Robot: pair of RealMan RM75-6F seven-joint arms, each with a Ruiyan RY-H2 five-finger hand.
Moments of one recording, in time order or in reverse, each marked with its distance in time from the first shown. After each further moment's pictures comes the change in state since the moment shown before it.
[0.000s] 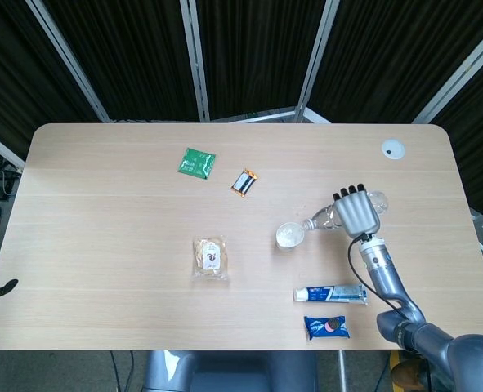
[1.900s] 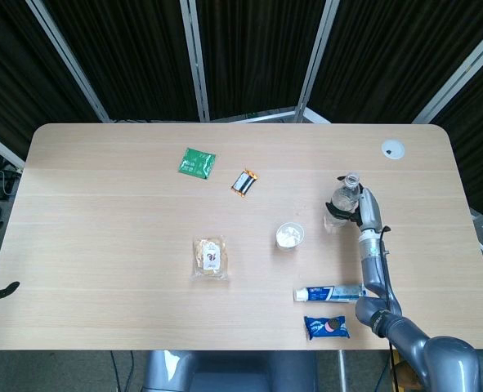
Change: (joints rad) left arm -0.009 0.016 0.010 -0.015 -0.015 -0.034 -0.007; right arm 0.018 -0.171 0.240 0.202 0.197 -0.230 1.238
